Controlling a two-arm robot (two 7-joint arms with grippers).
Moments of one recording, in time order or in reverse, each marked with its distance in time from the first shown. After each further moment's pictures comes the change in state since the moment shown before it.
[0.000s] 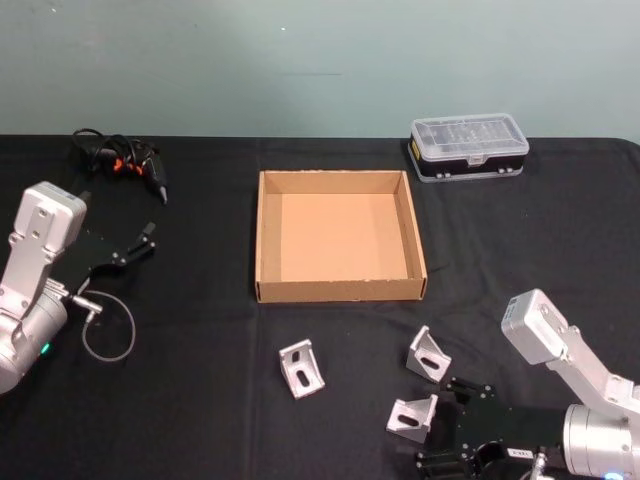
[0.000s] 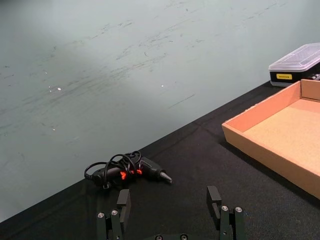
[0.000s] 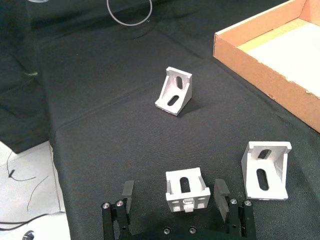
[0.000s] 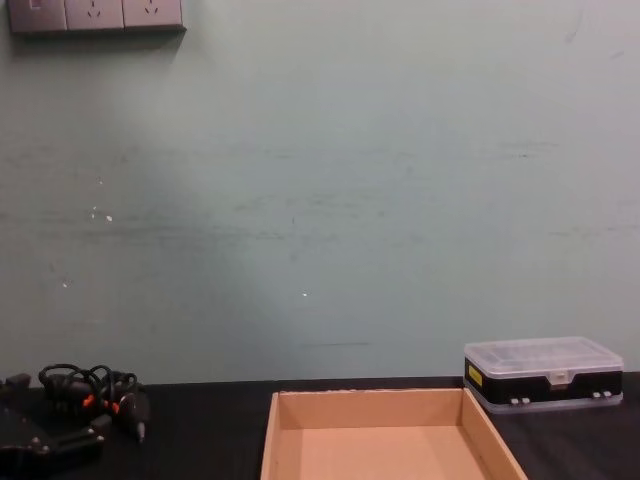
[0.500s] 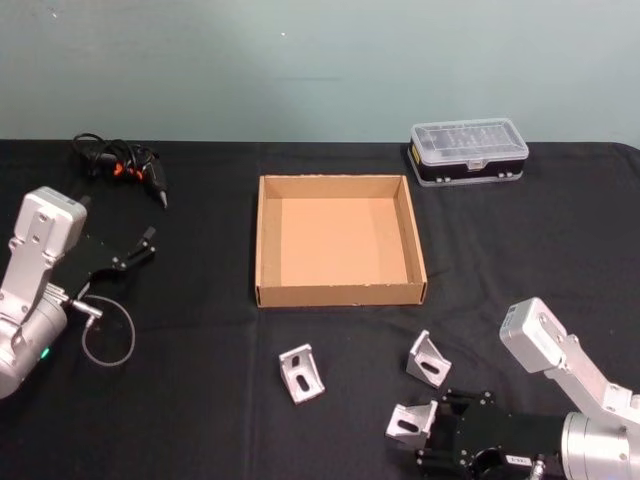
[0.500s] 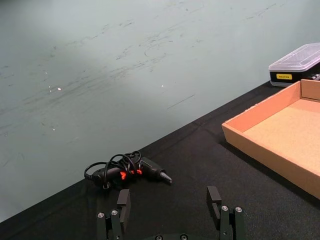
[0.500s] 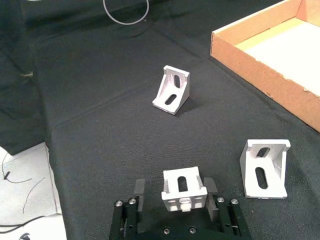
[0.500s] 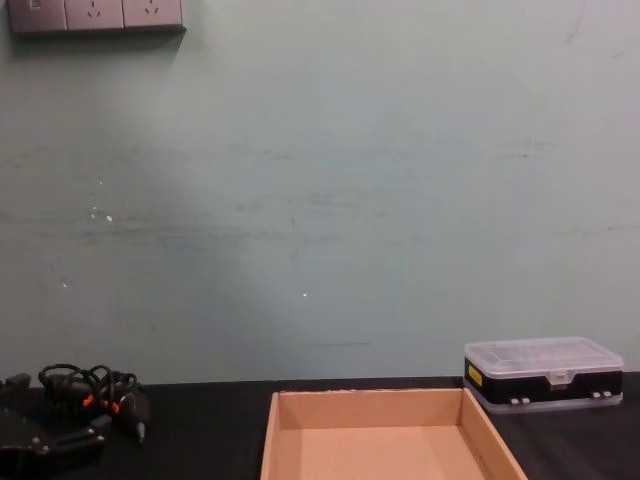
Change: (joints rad) left arm 0.000 0.000 0.000 0.000 0.000 0.000 0.000; right arm -0.012 -0.009 0.004 0.002 -0.011 -0.007 -0.016
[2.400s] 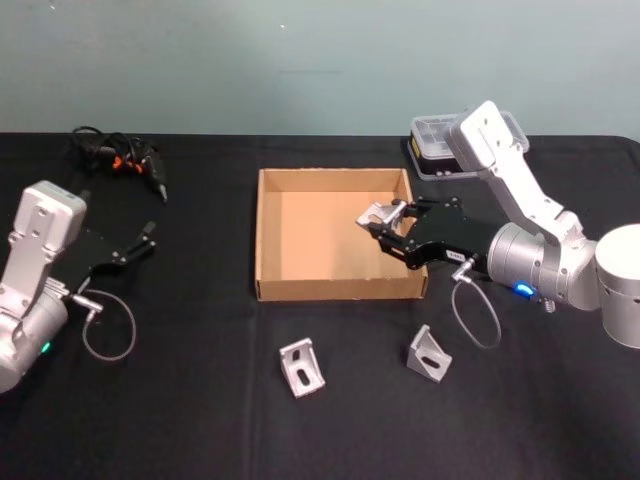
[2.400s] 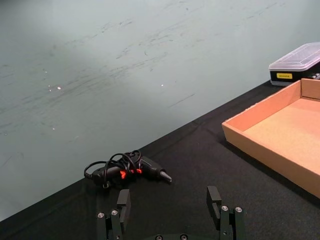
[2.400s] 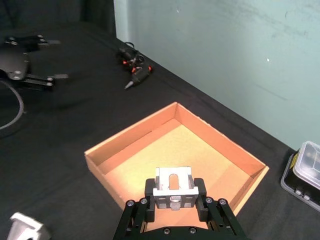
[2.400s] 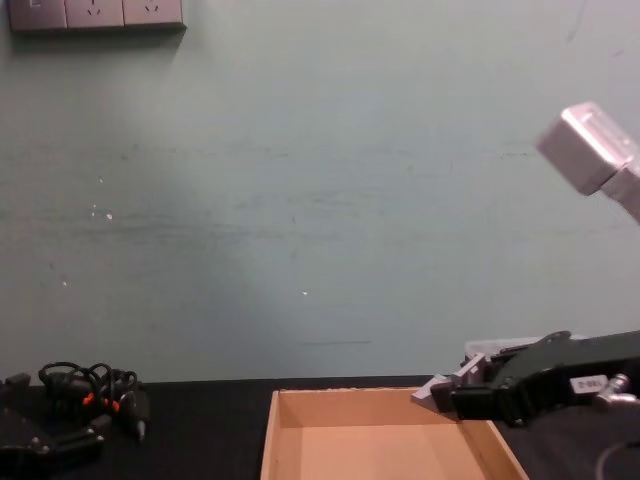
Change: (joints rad) left arm 0.000 0.000 0.000 0.000 0.000 0.000 0.000; right arm 0.356 -0.328 0.028 0.198 -0.200 0.120 -0.156
